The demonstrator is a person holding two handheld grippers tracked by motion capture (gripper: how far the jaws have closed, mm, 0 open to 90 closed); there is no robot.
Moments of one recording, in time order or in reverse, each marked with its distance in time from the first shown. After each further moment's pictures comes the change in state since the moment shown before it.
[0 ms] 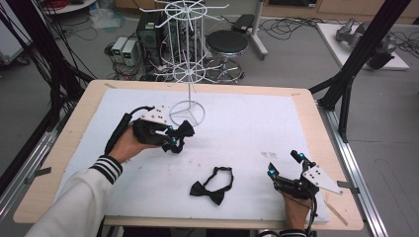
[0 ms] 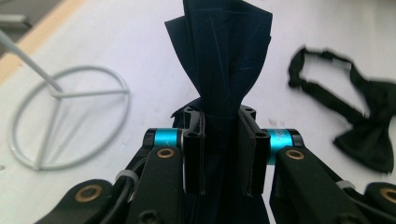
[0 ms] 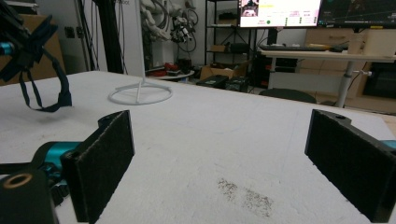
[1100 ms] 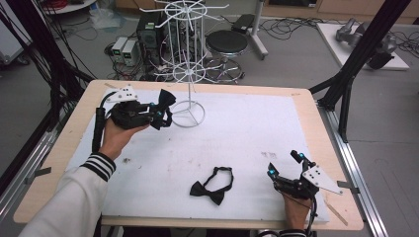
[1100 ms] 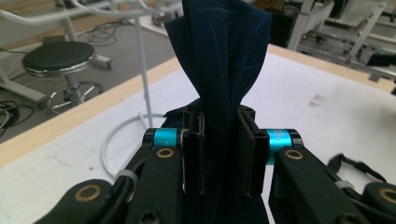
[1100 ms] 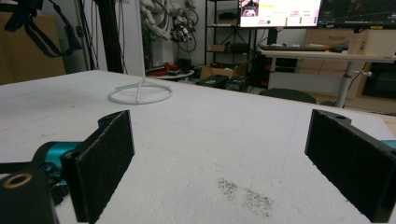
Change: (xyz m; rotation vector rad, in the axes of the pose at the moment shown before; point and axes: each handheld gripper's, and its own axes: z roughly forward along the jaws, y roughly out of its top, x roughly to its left) left arm 0.020 0.002 -0.052 -0.297 0.235 -0.230; right arm 0.001 0.000 0.000 0.006 0.000 0.001
